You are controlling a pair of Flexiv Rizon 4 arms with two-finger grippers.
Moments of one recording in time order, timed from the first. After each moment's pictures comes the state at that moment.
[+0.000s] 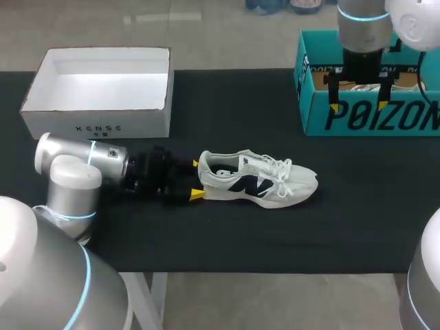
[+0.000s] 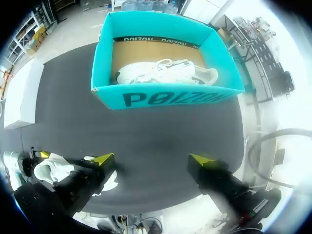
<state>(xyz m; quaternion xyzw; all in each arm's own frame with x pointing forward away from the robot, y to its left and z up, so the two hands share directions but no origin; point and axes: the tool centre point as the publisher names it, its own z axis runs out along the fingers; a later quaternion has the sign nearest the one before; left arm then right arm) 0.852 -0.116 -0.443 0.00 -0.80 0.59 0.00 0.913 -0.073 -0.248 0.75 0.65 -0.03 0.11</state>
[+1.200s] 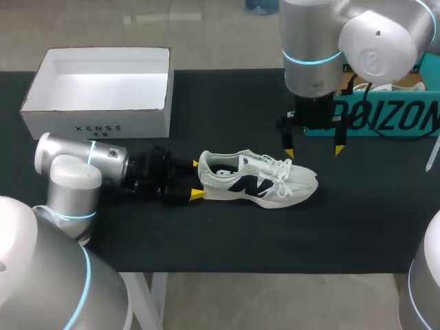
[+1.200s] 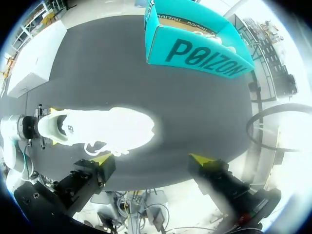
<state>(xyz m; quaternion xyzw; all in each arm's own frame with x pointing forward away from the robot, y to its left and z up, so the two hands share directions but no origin) 0.852 -0.116 -0.443 0.00 -0.80 0.59 0.00 0.795 0.042 -0.269 0.74 0.67 -0.05 0.07</state>
